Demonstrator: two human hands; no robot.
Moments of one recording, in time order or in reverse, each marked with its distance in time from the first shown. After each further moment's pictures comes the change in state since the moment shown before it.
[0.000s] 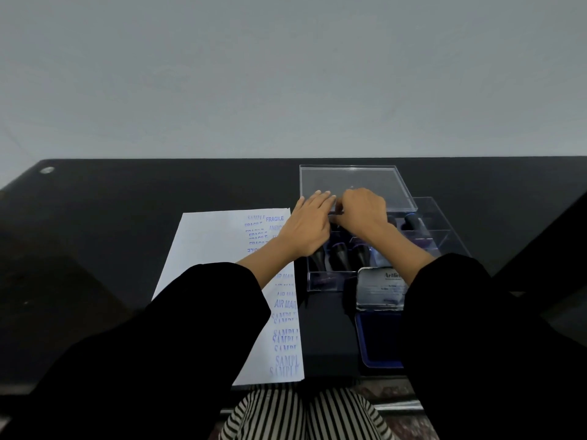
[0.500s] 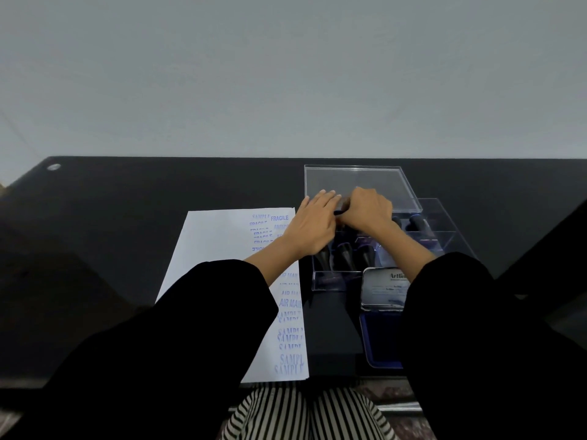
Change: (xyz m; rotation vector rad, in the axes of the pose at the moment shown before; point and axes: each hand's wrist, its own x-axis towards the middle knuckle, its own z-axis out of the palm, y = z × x) left_hand -0.001 0.001 -0.002 -0.012 0.005 -0.006; right_hand 0.002 -0.002 -0.005 0.195 -0.078 0.156
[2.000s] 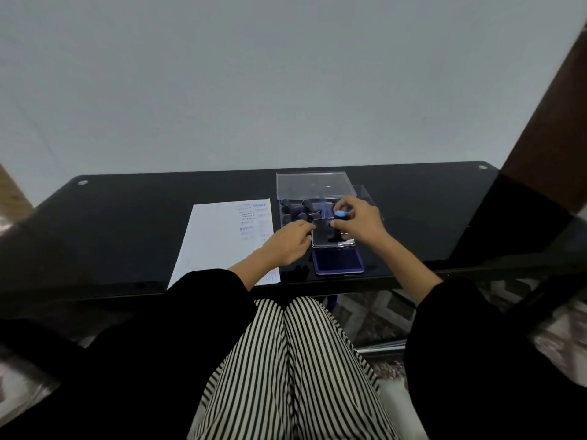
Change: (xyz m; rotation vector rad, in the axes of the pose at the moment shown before) left_hand -0.148 0.096 -0.020 0.003 -0.078 0.066; right_hand -0.210 0.054 -0.061 0.656 0.124 -0.061
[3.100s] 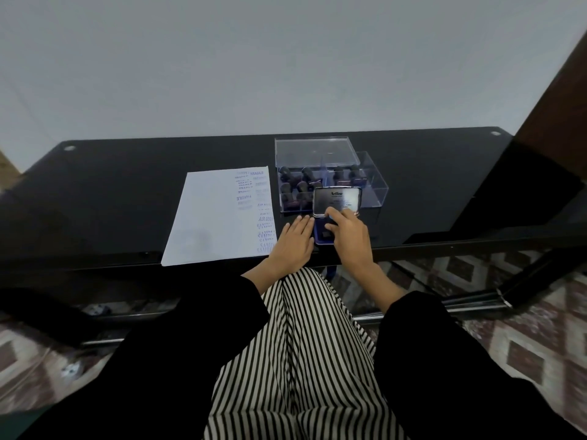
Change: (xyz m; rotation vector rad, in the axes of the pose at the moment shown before) left_hand -0.015 -0.011 0.083 0.069 -0.047 -0.099; right_hand -0.032 0.060 0.068 -0.481 0.157 -0.238
